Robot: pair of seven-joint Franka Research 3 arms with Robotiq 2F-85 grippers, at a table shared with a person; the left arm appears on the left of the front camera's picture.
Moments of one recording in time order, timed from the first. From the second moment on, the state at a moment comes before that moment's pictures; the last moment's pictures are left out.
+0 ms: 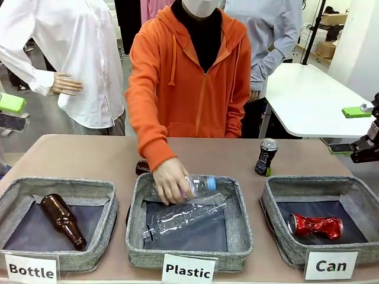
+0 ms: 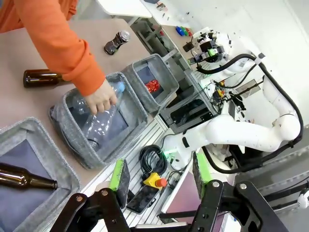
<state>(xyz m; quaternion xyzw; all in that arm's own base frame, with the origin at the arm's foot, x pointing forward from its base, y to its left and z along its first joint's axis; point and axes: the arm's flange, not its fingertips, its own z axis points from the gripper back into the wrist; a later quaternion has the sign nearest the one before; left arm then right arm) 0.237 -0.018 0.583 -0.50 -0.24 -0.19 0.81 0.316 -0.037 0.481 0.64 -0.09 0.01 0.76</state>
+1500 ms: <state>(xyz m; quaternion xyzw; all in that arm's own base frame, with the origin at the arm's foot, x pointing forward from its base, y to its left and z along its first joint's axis) 0.268 0.075 0.532 -0.55 -0.21 -0.01 0.81 0.459 -0.088 0.391 0.17 -0.31 0.31 0.88</state>
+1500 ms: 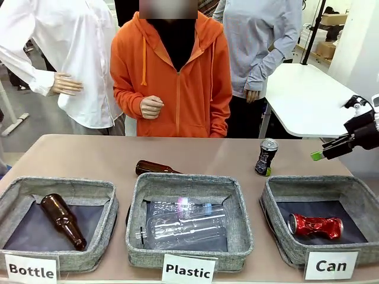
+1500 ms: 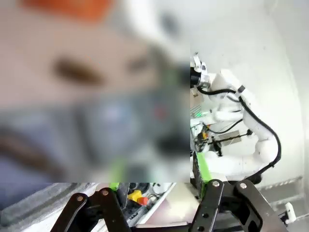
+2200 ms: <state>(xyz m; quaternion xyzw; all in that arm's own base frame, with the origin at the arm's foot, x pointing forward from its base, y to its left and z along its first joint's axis) 0.267 0.099 0.490 -0.60 -0.14 -0.01 0.79 0.505 -0.091 0.376 0.25 -0.38 0.46 0.77</state>
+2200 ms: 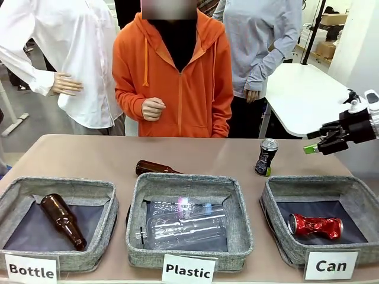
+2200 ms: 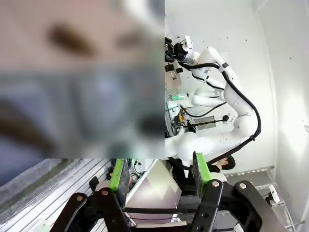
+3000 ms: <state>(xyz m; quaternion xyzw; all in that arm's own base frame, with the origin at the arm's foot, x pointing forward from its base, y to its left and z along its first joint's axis) 0.267 0.098 0.492 -0.60 -0.14 -0.01 0.79 0.598 -0.087 0.274 0.34 -0.36 0.54 0.68</state>
